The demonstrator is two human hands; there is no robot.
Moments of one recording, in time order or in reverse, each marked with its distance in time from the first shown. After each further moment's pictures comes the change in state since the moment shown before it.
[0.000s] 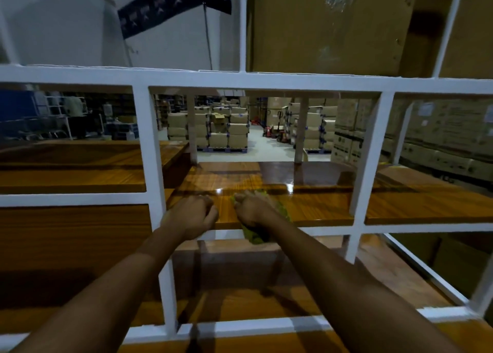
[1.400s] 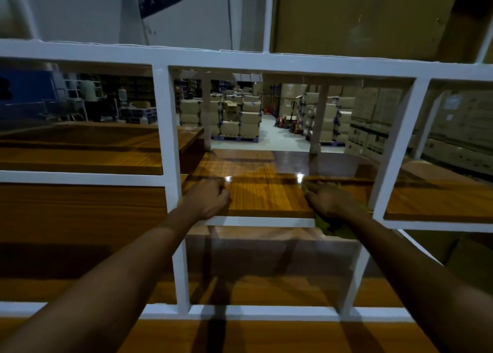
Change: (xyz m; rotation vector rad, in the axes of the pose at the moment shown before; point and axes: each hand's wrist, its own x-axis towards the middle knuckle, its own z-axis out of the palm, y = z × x) left_hand 0.008 -0.007 0.004 -0.122 -0.020 -0.114; right_hand -0.028 0.115 -0.047 -0.183 0.034 0.090
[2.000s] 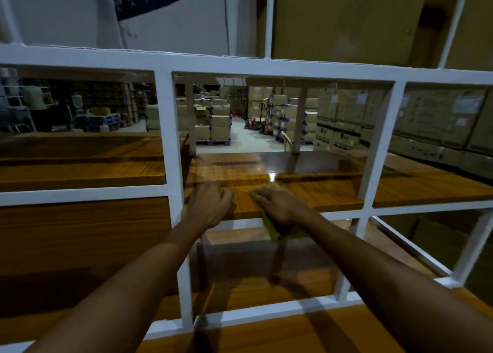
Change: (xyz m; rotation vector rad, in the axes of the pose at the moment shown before) left_hand -0.002 -0.005 0.004 -0.184 0.148 0.022; right_hand -0.007 -0.109 0.028 0.155 0.047 -0.111
